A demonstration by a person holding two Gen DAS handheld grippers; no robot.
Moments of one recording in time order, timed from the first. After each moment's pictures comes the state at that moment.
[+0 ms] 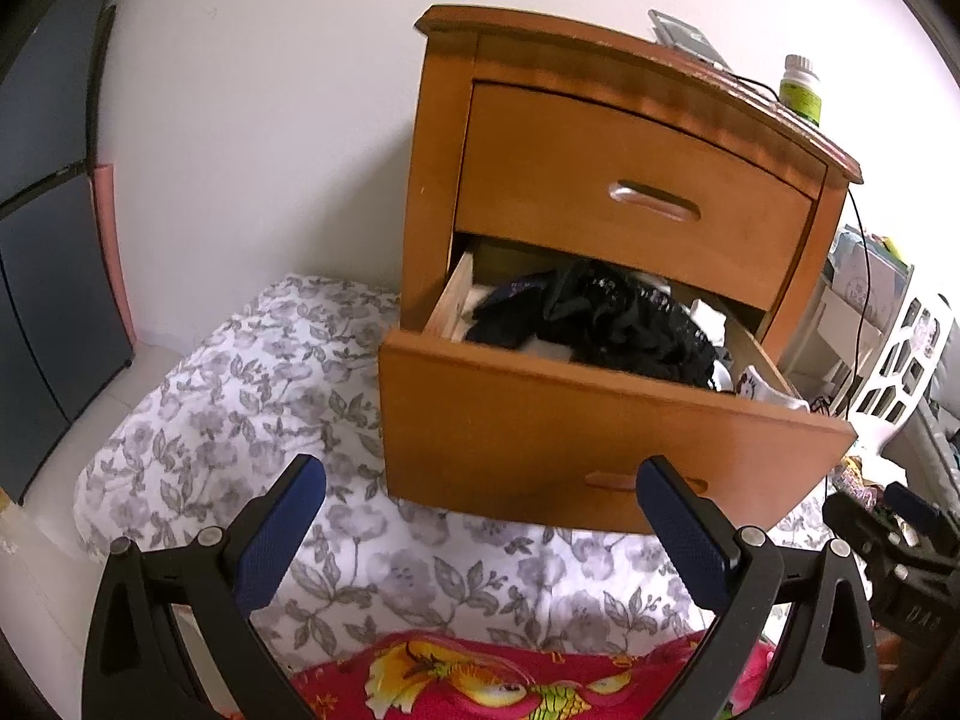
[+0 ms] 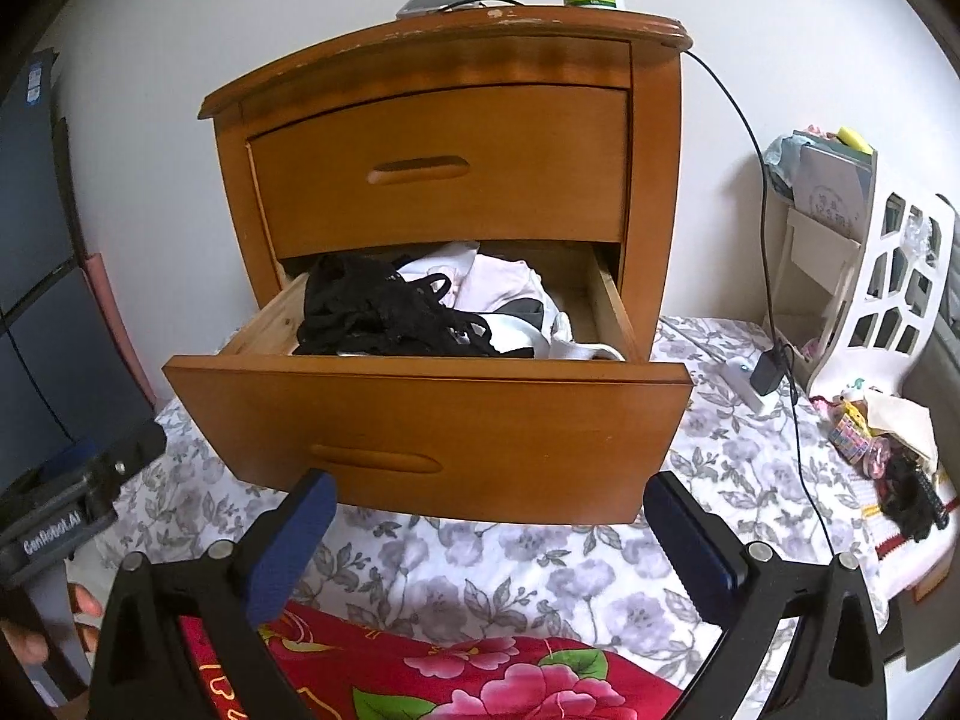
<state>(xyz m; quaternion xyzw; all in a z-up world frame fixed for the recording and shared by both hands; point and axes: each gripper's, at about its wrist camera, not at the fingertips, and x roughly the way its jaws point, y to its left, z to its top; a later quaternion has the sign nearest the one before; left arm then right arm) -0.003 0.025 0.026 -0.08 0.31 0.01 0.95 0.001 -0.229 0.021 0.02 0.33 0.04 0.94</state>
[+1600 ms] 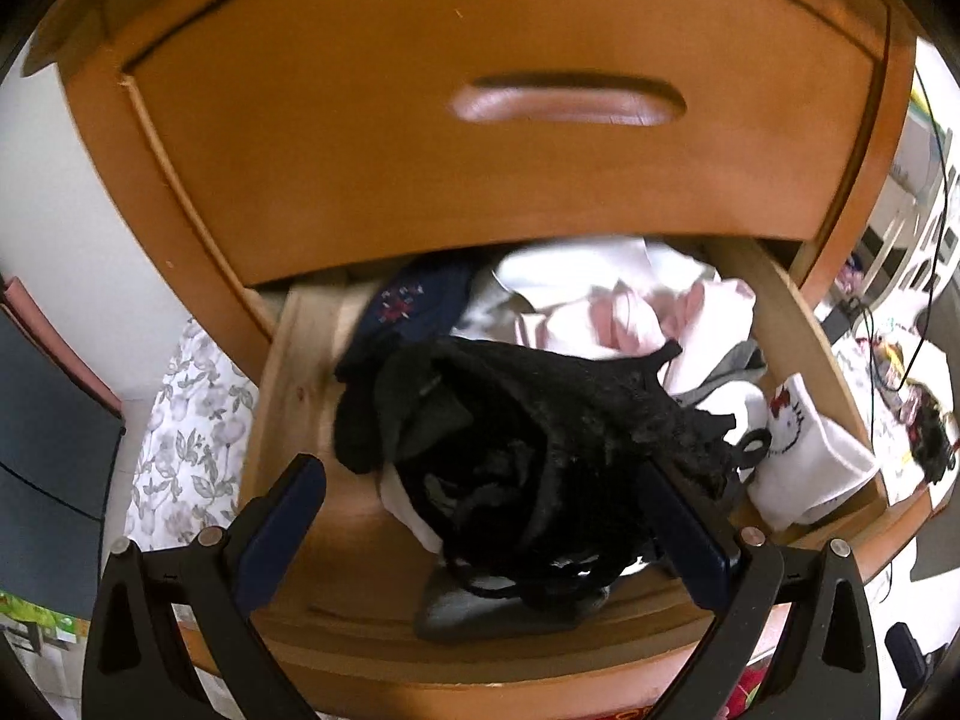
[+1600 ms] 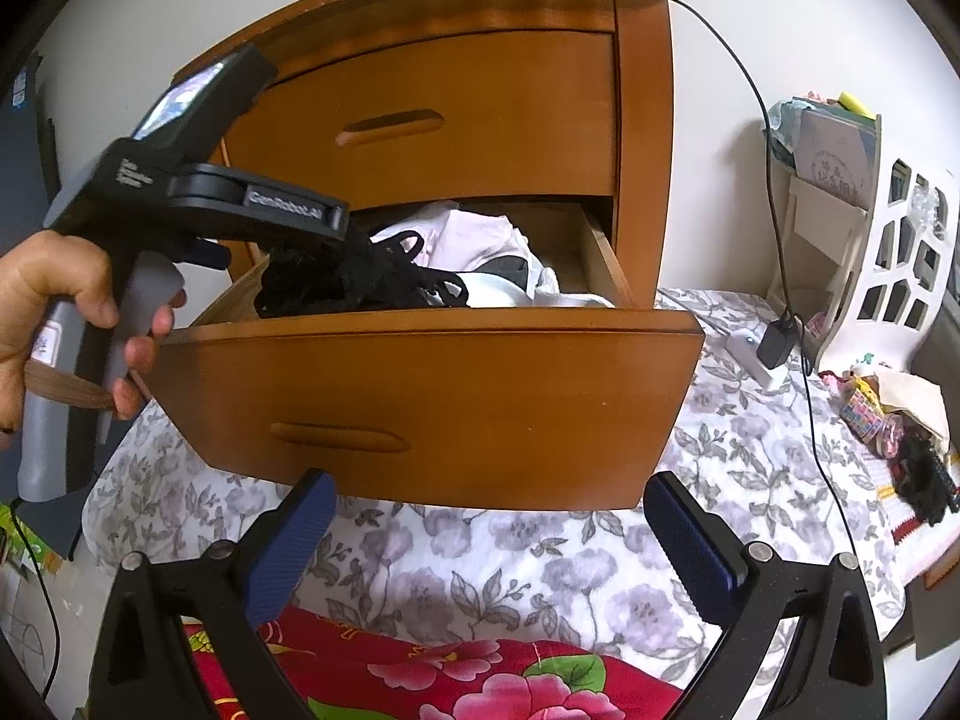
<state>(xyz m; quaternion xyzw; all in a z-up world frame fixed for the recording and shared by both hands) 0.190 -0.074 0.024 0.07 0.47 -0.03 0.88 0.018 -0.242 -0.012 0.03 0.35 0.04 0.94</state>
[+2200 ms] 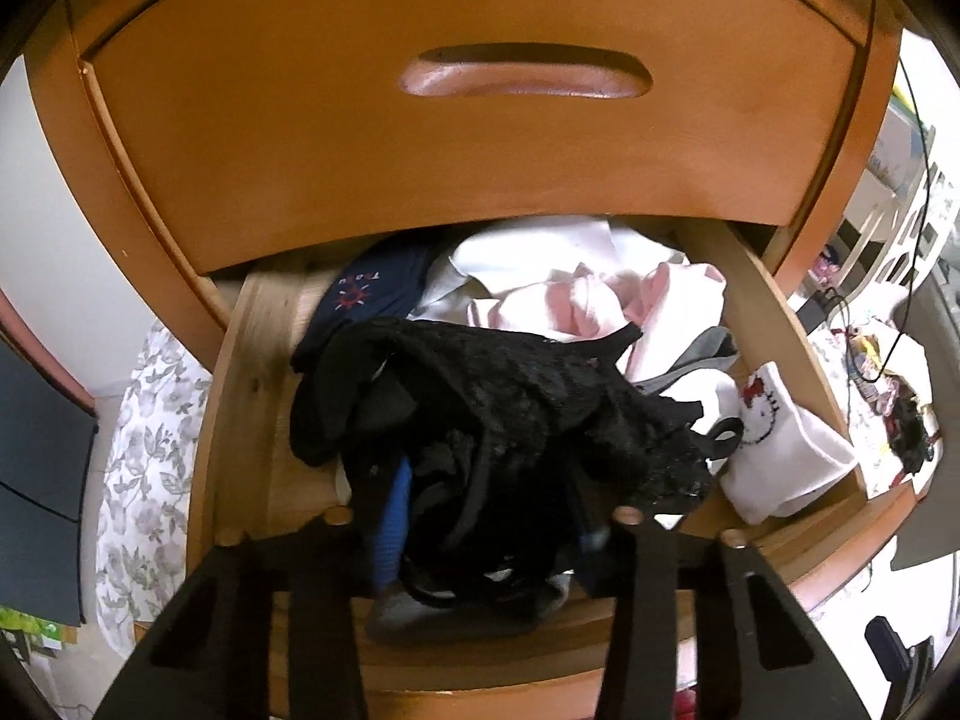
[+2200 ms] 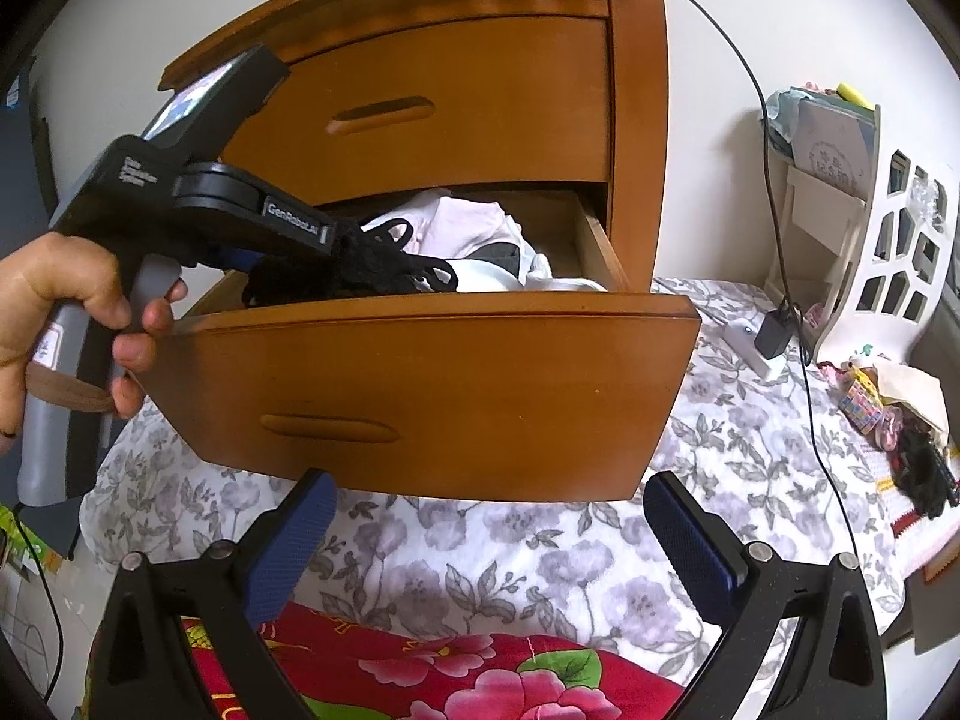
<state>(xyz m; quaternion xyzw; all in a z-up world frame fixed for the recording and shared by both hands) 0.190 -0.083 0.021 0.05 0.48 -0.07 0.87 0.021 -0.244 -0.017 0.03 0.36 0.03 0.93</state>
